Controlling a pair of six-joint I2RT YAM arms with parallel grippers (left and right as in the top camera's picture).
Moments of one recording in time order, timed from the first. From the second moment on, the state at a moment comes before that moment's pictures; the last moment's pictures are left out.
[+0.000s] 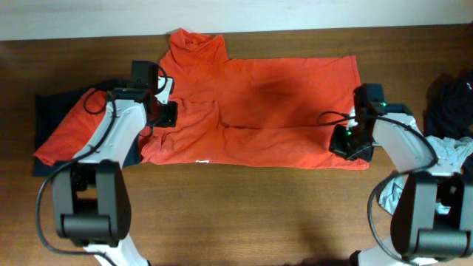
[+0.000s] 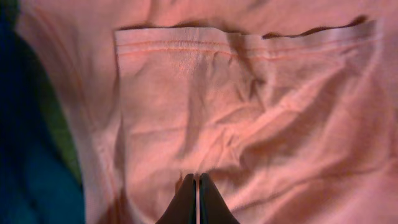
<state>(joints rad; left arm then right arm) -0.08 1.92 1.39 -0.69 0.04 0.06 -0.09 1.74 1.14 -0.91 -0.12 0.31</state>
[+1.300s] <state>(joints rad) -0.08 2.05 1.39 -0.66 0.03 0.09 -0.28 1.83 1.10 -0.81 0.07 0.37</state>
